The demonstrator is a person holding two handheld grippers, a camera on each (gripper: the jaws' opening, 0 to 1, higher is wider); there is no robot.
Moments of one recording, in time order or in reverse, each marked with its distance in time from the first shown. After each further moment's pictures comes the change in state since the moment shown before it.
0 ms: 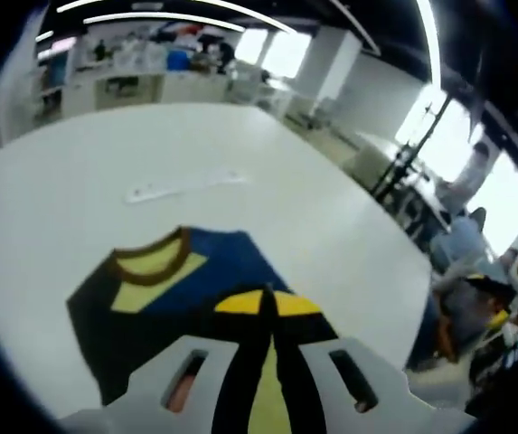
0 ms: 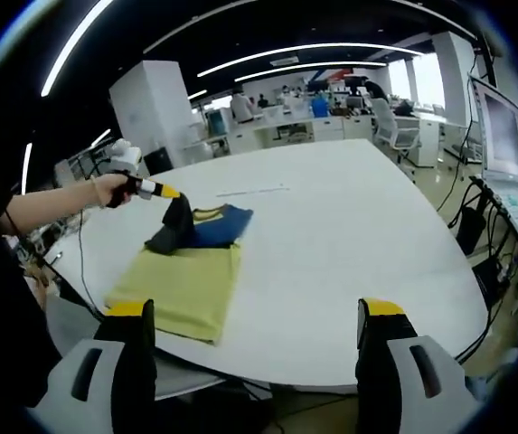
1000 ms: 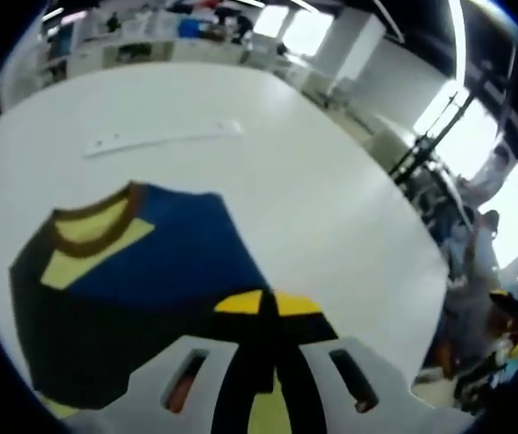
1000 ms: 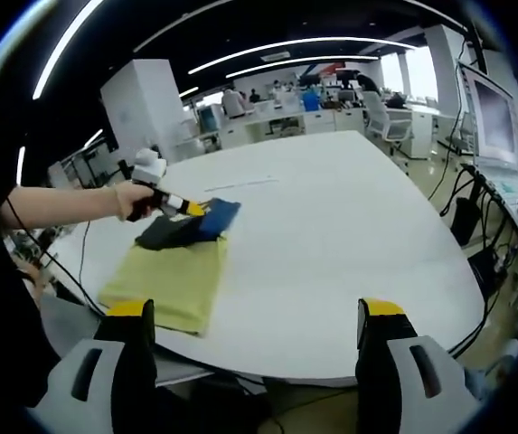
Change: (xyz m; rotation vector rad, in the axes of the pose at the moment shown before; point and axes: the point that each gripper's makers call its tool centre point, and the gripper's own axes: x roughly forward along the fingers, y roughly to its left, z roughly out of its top) left arm 0.093 -0.034 -0.040 -0.078 0.113 0.052; right arm -0.001 -0.024 -0.015 0.026 0.026 -0.023
